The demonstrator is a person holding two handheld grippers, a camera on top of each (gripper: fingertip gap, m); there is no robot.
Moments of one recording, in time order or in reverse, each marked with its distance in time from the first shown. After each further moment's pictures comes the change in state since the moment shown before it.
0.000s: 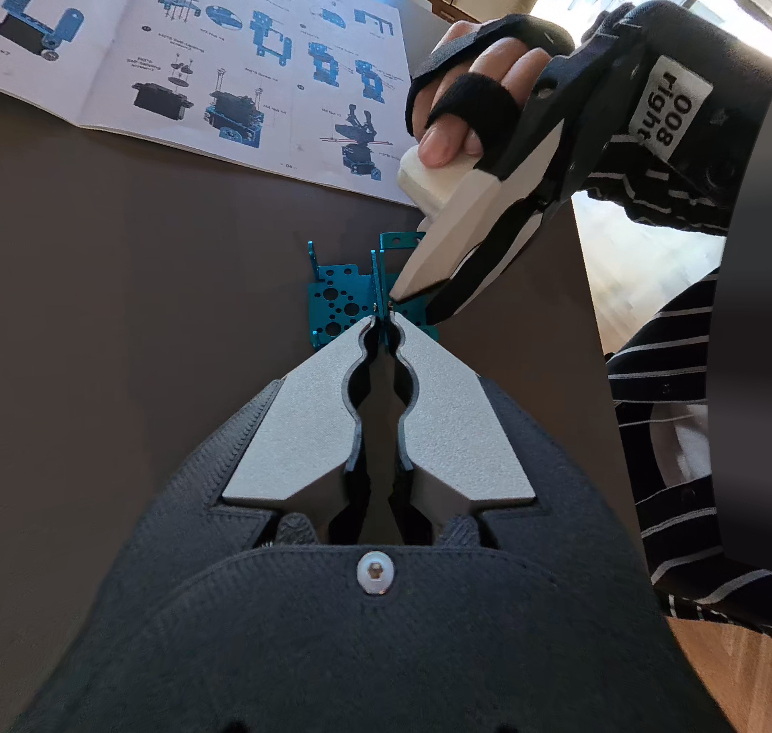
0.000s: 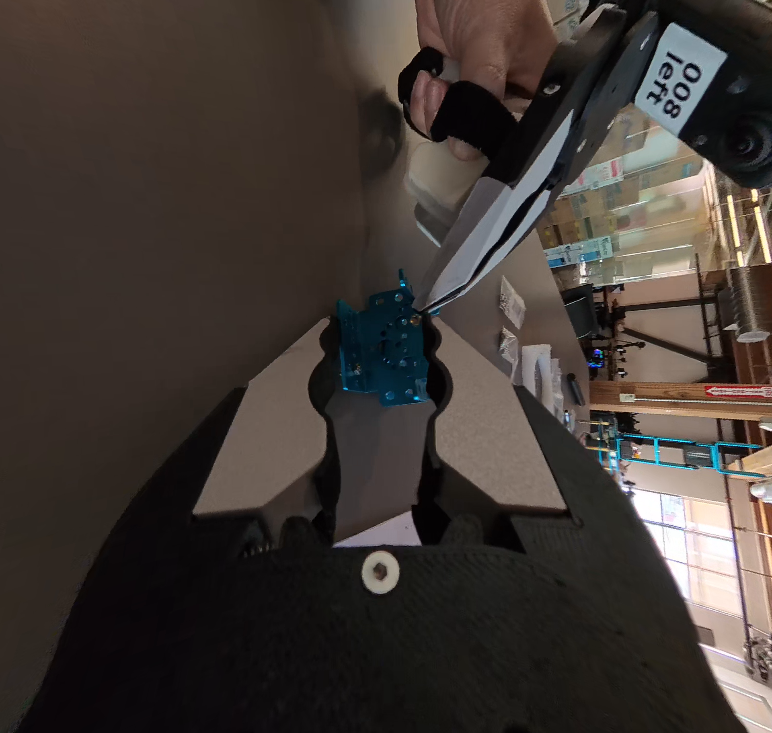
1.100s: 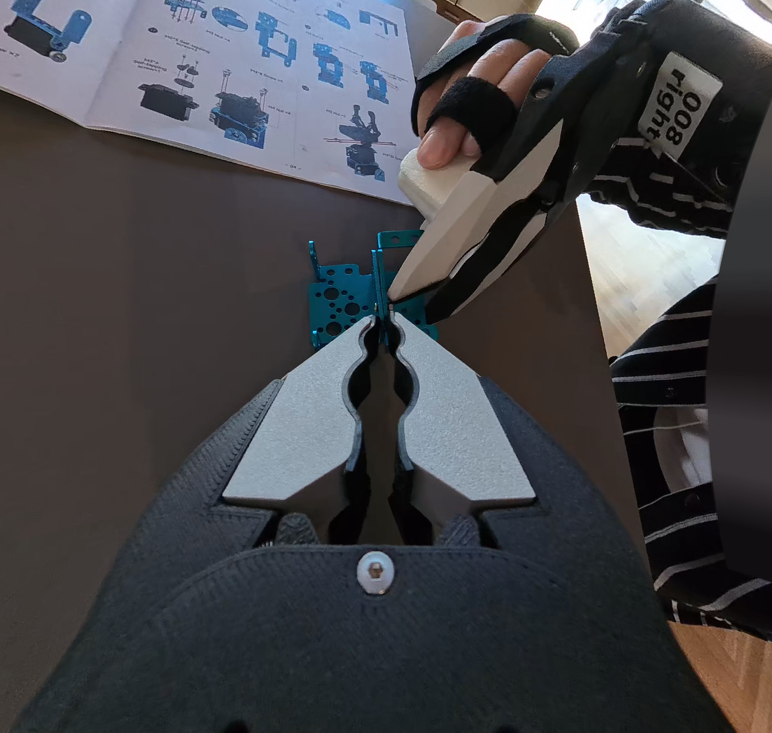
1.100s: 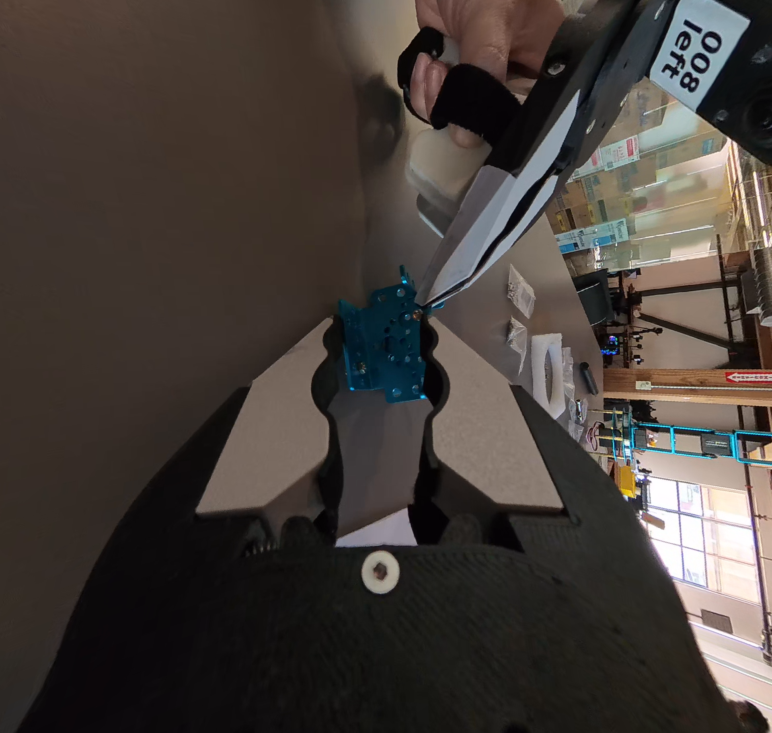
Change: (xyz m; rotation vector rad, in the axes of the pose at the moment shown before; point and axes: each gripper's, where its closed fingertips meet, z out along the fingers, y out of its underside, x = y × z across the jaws) left arm -0.001 -0.001 0.000 0.000 -0.010 -0.001; right arm -0.001 0.003 0.000 -0.031 -0.019 0.030
